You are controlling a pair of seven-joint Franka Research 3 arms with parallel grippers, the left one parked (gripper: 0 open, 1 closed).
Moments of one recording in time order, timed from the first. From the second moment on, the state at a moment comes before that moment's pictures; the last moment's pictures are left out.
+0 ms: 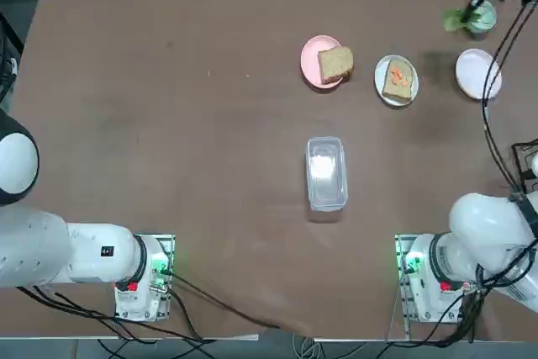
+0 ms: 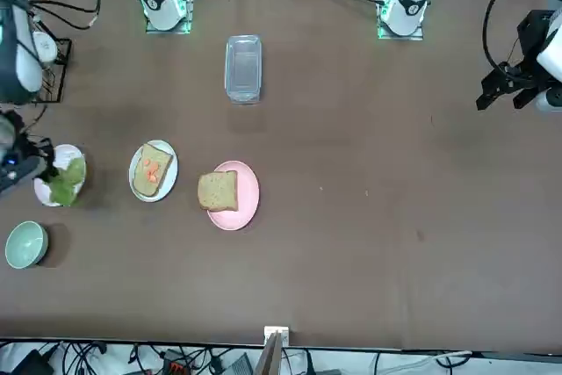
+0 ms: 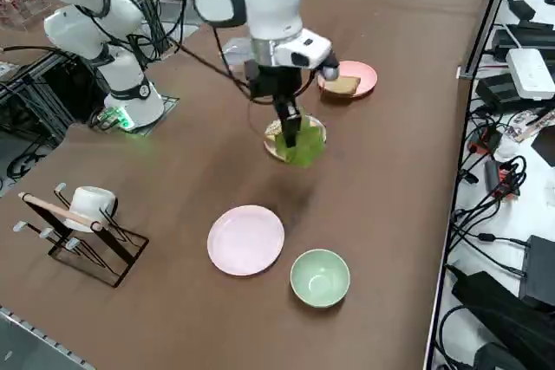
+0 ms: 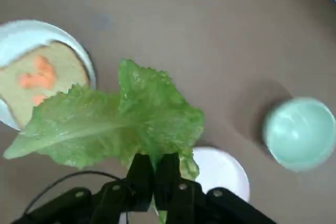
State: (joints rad) arm -0.72 0.37 0.62 -1.77 -0.32 2.10 -0.73
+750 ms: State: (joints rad) arm -0.71 0.46 0.77 -1.82 -0.32 2.12 -0.95
